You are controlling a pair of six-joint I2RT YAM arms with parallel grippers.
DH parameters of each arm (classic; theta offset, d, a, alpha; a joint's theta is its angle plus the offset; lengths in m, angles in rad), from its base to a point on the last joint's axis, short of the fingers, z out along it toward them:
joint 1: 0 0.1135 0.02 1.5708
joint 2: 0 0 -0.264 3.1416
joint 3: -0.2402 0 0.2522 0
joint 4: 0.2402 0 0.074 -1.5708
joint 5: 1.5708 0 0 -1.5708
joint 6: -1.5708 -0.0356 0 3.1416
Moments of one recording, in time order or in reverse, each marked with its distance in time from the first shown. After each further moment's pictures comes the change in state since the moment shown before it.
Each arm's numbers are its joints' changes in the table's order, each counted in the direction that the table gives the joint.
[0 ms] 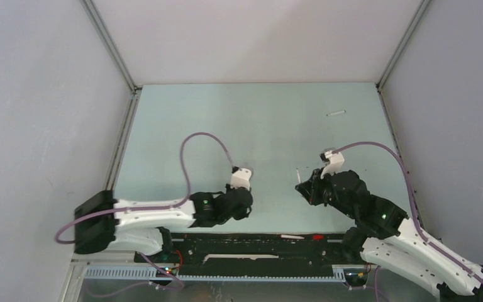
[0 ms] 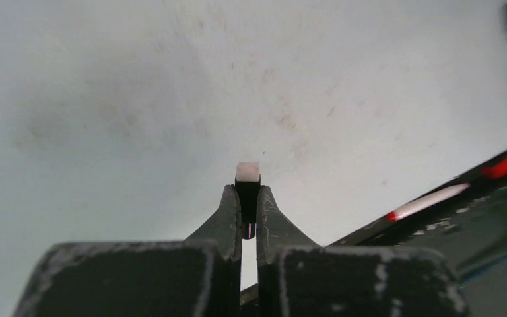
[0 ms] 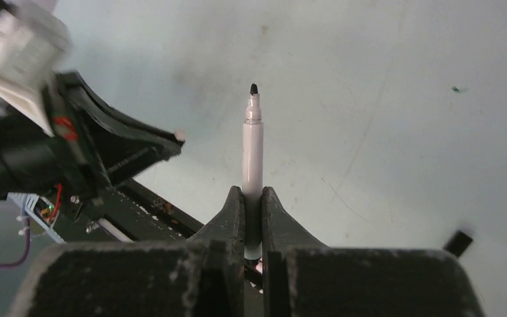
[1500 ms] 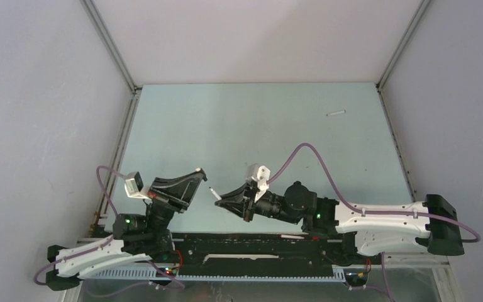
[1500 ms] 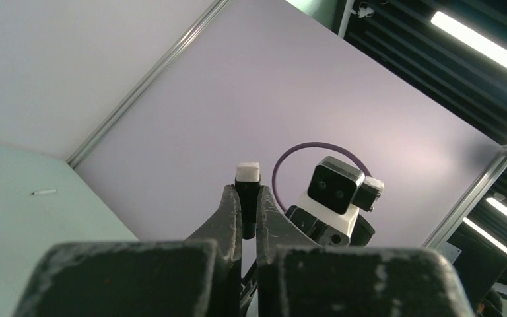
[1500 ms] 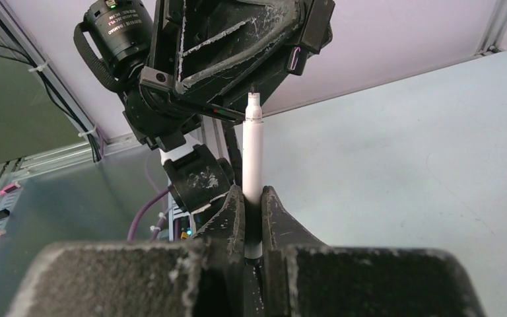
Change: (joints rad) left arm 0.001 1.210 0.499 -0.929 0.006 -0.140; right arm 0.531 -0.566 -0.100 -1.071 -0.118 0.395
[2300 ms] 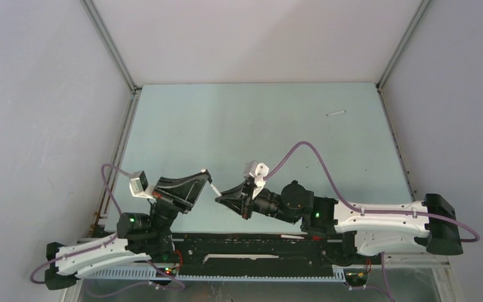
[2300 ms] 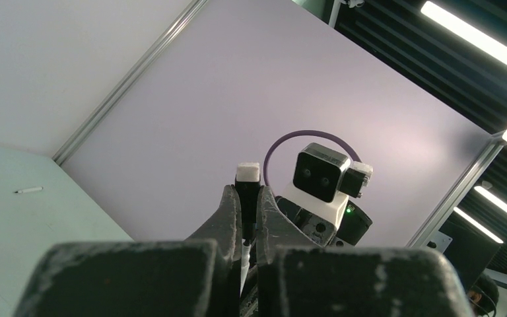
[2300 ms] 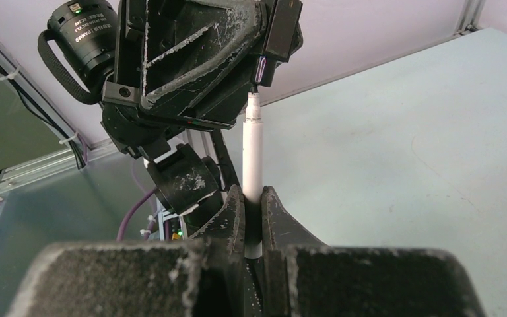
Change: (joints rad) left arm 0.000 -0.078 0.010 -0.097 0.043 0.011; right arm 0.000 -0.016 -0.030 0.049 0.071 -0.025
